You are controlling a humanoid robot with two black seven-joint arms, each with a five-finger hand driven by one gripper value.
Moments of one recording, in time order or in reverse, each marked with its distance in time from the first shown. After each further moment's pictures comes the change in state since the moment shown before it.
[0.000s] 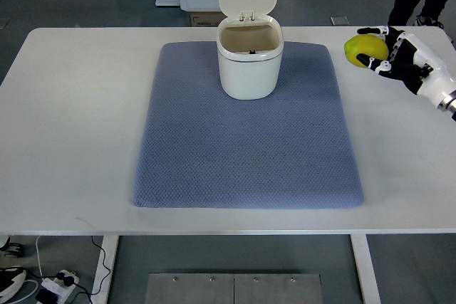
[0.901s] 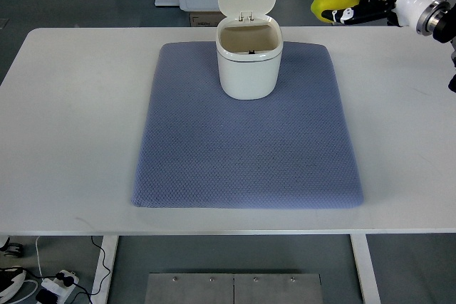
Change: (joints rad) left arm 0.000 0.000 0.000 0.000 0.000 0.000 0.000; right arm 0.573 0.065 -0.592 -0.030 0.121 -0.159 -0.227
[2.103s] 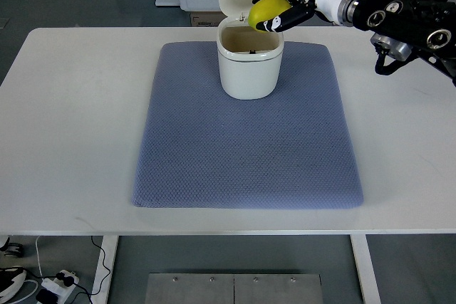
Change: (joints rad) left arm 0.000 0.000 0.000 0.000 0.000 0.000 0.000; right arm 0.145 0.304 -0.174 -0.120 0.061 -0.015 -0.127
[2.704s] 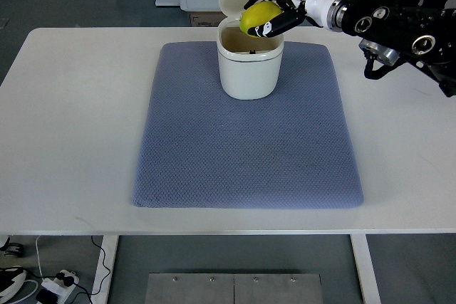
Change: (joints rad) left arm 0.000 0.000 0.000 0.000 0.000 0.000 0.000; right arm -0.018 0.038 0.002 -0.029 0.001 0.000 0.003
